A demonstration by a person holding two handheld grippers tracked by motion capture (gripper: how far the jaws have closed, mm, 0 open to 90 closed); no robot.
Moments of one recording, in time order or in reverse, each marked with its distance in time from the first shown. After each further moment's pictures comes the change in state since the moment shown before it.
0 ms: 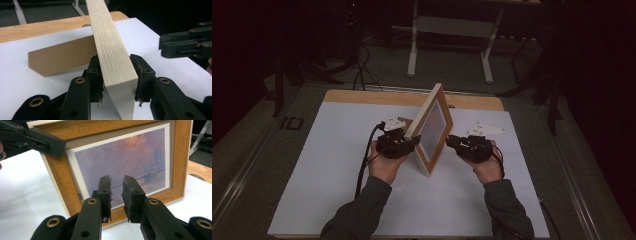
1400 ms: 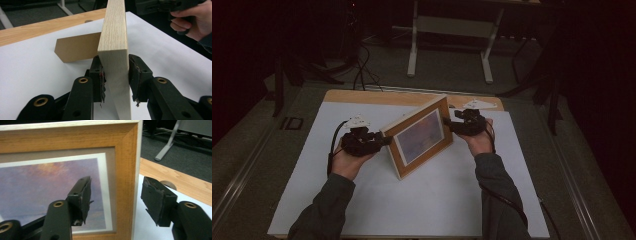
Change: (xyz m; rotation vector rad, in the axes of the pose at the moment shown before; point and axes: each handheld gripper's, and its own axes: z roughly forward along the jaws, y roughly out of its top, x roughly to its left) left arm 0.078 -0.016 -0.043 0.010 -0.176 0.069; right arm -0.053 0.034 0.051 0.019 -0.151 0.057
